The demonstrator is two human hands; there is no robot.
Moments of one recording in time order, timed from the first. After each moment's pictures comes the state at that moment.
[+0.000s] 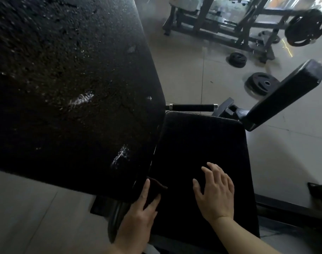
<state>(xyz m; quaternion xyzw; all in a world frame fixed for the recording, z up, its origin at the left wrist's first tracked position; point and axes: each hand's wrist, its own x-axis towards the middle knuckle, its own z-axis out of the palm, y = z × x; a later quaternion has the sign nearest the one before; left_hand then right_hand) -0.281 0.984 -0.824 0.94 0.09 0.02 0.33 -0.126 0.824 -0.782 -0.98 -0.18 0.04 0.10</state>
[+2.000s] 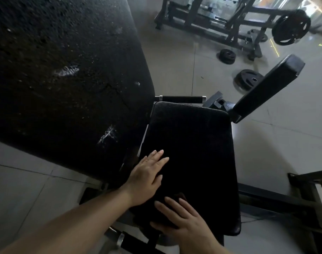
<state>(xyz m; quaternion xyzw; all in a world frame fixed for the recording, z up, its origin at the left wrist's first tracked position) -0.208 0.997 -0.795 0.93 0.00 -0.03 0.36 -0.204 0.780 -0.786 -0.79 -0.60 0.09 -0.03</state>
